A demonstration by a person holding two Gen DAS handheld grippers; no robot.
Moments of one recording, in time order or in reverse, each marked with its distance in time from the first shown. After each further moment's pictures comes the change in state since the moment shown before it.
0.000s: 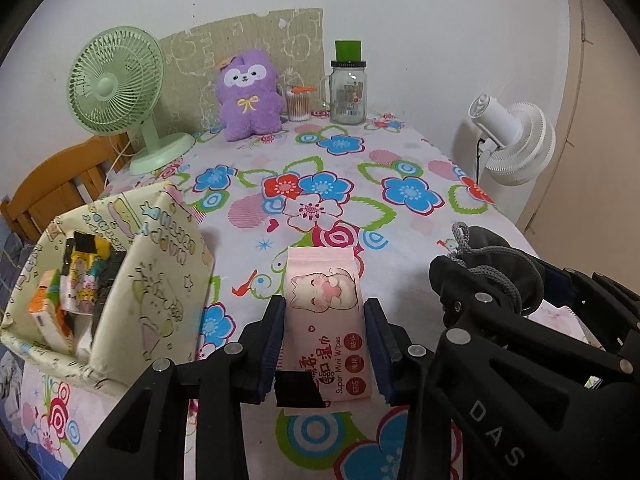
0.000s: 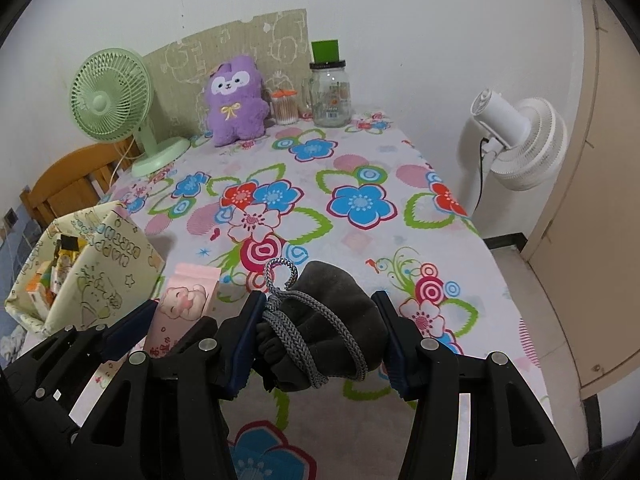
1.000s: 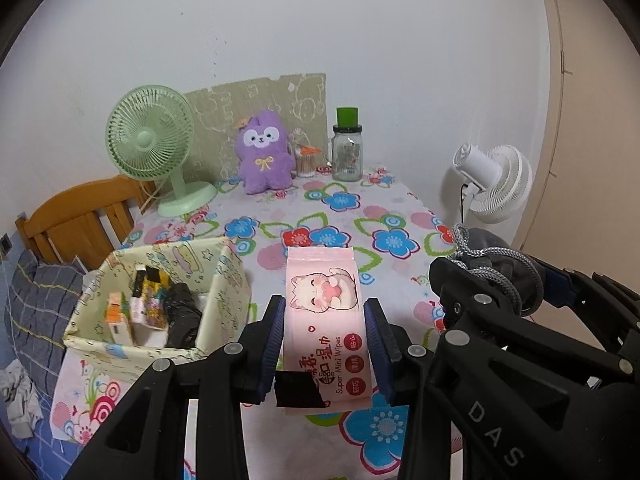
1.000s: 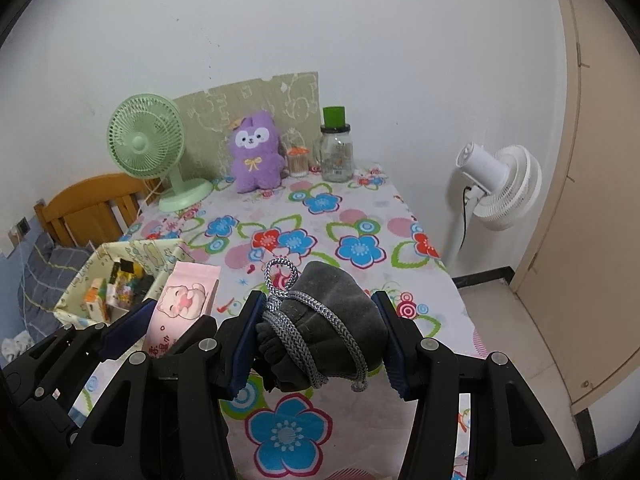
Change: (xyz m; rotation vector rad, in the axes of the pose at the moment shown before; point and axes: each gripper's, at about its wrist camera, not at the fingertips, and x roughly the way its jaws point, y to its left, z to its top) left arm -0.103 0.008 -0.002 0.001 -0.158 0.001; right arm -0.105 0.023 0.003 -0.025 -0.150 -0.008
